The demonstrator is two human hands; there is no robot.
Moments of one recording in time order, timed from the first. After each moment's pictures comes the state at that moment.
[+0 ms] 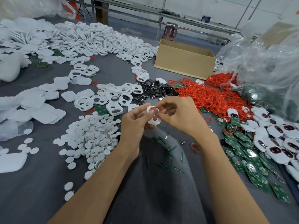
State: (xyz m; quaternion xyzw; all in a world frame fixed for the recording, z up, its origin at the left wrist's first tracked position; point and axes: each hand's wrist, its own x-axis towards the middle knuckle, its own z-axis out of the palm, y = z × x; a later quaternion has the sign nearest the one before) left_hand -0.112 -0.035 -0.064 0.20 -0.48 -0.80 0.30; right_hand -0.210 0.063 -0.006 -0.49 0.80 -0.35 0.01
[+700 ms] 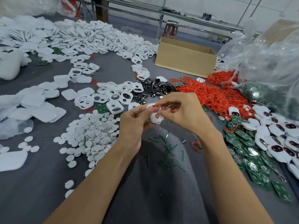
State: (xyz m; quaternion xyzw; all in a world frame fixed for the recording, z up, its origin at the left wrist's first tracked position) left_hand -0.112 -0.036 -0.062 0.18 -0.47 -0.82 0.29; right_hand -0.212 0.066 0.000 -0.52 0.77 -0.35 -0.03
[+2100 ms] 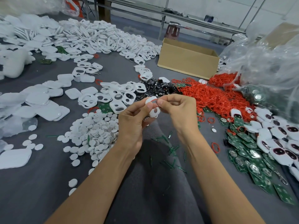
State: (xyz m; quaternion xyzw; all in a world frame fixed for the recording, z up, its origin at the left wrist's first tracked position) left_hand -0.106 -0.039 -0.054 0.17 -0.39 -0.84 0.34; right_hand -0.187 0.039 -0.017 -0.24 0.73 -0.63 0.06
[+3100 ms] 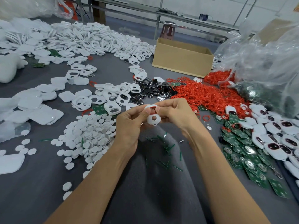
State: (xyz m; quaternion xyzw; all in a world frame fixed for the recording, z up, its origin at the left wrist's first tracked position) left_hand -0.110 -0.036 -0.062 0.19 -0.48 -0.80 0.31; right_hand -0.208 0.057 -0.017 -0.29 0.73 -0.57 0.24
